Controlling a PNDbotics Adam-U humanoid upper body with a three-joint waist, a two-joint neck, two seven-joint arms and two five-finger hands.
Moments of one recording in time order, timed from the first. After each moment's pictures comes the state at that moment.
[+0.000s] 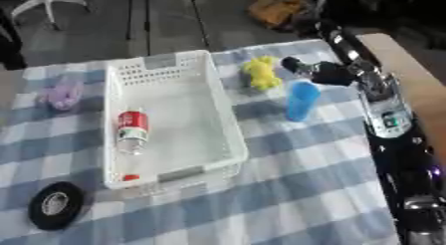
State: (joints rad) left arm -0.16 0.26 0.13 -1.83 -0.06 -0.12 0.02; right arm -0.57 -0.30 -0.28 -1.33 0.58 -0.37 0.33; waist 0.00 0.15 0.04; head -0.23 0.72
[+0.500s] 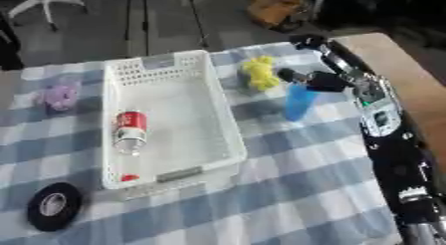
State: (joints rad) left arm -0.16 0.26 0.13 -1.83 -0.06 -0.12 0.02; right arm -0.58 -0.32 -0.28 -1.23 0.75 -0.39 0.33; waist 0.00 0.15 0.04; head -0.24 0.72
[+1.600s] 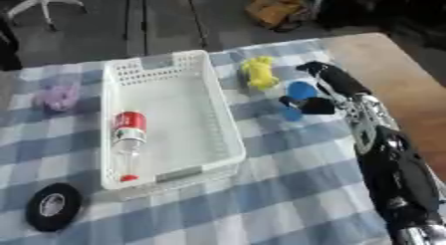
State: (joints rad) left arm -0.16 0.26 0.13 -1.83 -0.06 -0.12 0.02; right arm -0.57 -0.28 -0.33 -1.08 1.31 -0.37 0.08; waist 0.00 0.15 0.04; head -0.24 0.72
